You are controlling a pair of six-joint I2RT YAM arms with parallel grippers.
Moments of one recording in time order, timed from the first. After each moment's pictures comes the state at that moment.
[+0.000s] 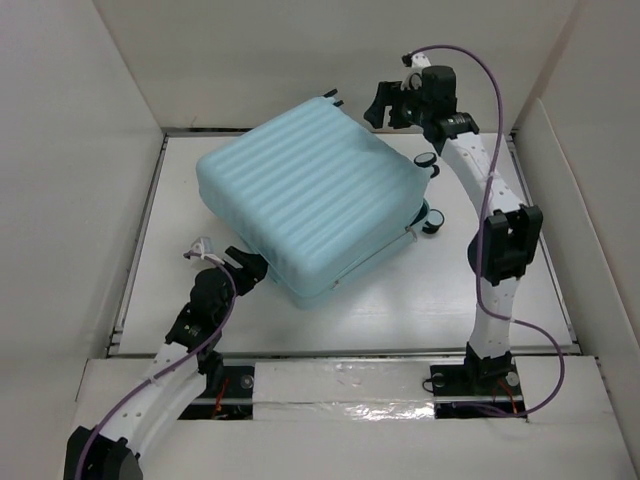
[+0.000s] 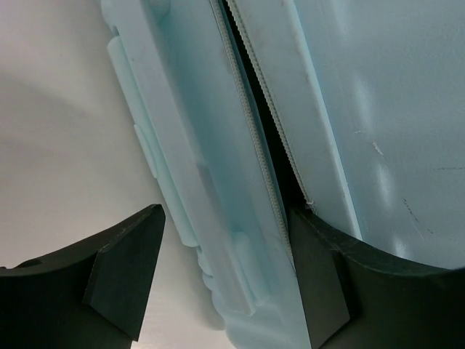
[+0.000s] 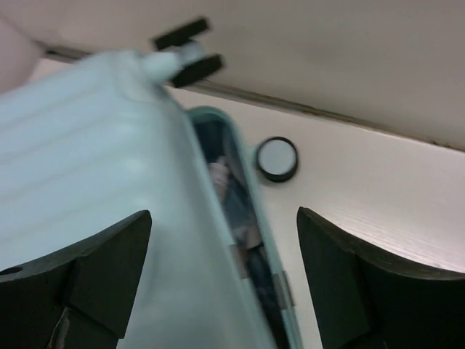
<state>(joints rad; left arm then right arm) -0.39 0.54 0.16 0.03 -0.17 -0.92 0.24 2.12 2.13 -0.38 -0.23 0.18</state>
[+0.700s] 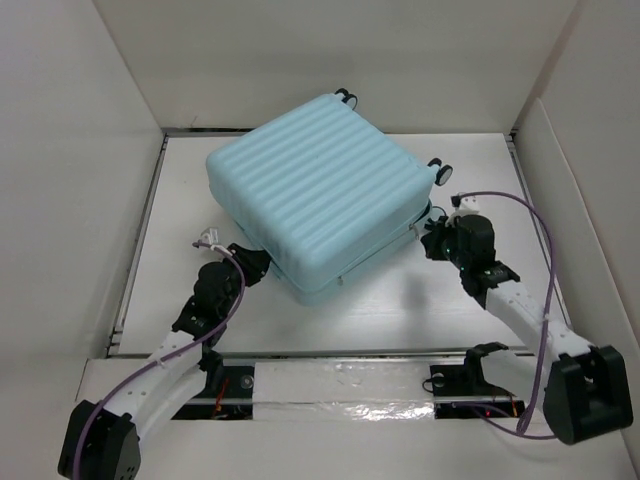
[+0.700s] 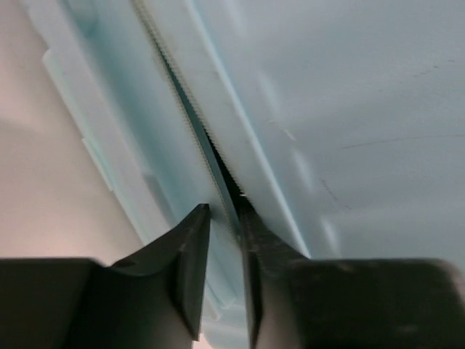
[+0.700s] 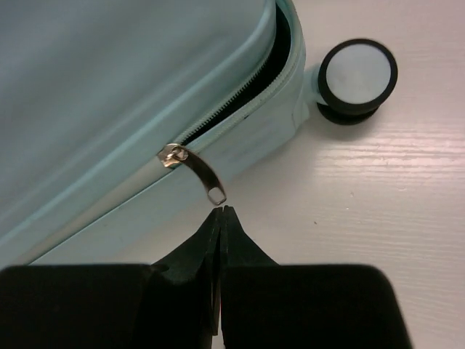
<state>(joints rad) -0.41 0.70 0.18 0.24 -0.10 -0.89 0.24 0.95 0.52 0.03 -0.05 0.34</state>
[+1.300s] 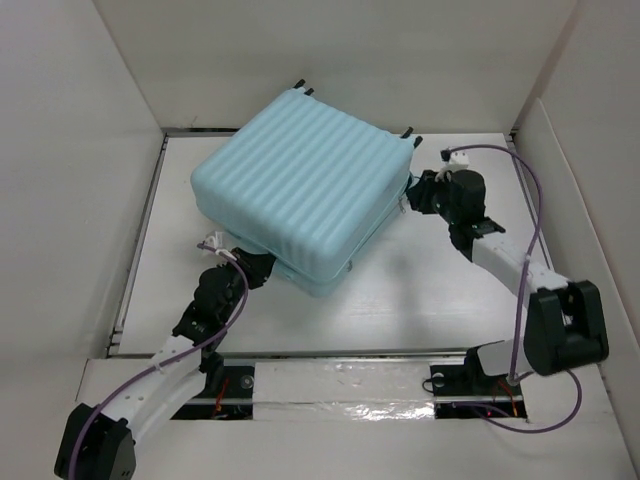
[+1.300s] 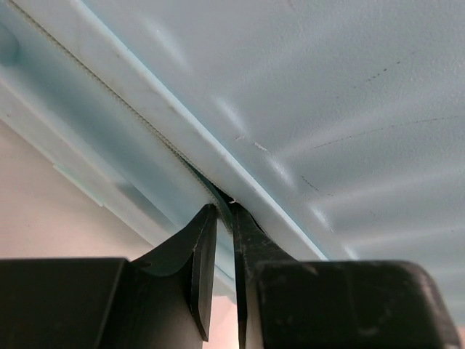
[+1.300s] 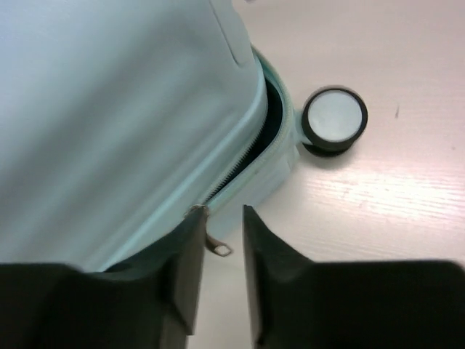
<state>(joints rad) -0.44 0.66 0.14 0.29 -0.06 -0.83 0.22 1.47 0.92 0.16 -0.11 0.27</state>
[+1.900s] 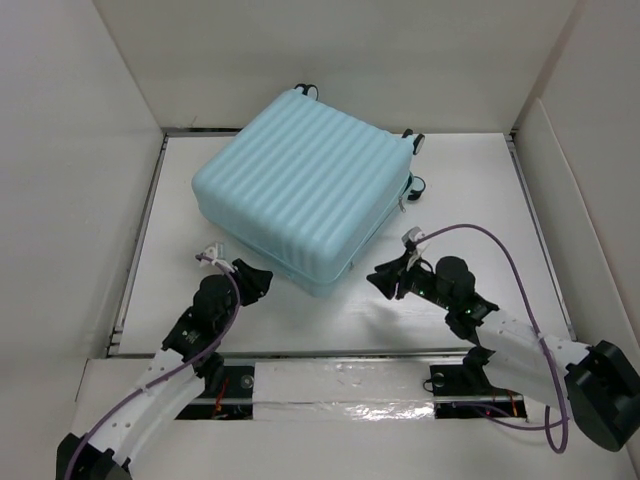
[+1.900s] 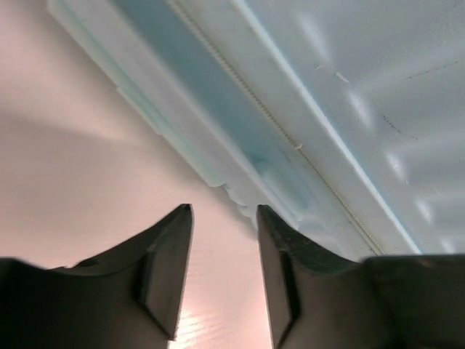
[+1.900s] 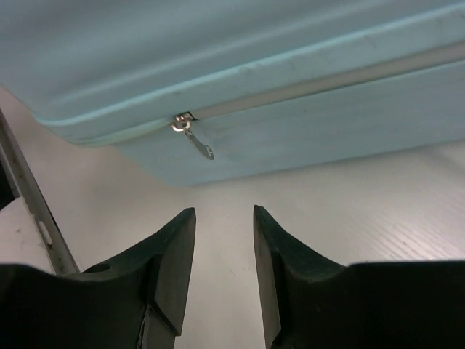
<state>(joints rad) -0.49 0.49 0.17 -0.08 -0.13 -0.81 0.60 0.92 0.24 0.49 -0.29 0.24</state>
